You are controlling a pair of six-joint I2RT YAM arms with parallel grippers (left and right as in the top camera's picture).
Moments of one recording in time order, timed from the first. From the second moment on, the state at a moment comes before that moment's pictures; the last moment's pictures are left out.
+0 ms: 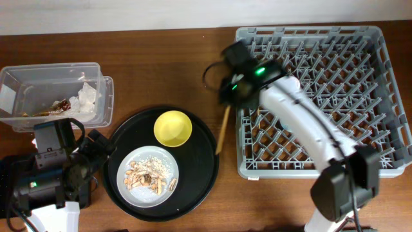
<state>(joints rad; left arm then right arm) 0.22 1.00 1.10 -1.19 -0.03 -0.62 0.41 1.86 1.71 -1.03 -0.09 0.61</state>
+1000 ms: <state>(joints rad) 0.22 1.00 1.10 -1.19 -0.03 -0.62 0.11 1.93 1.74 -0.84 -0.07 0.13</state>
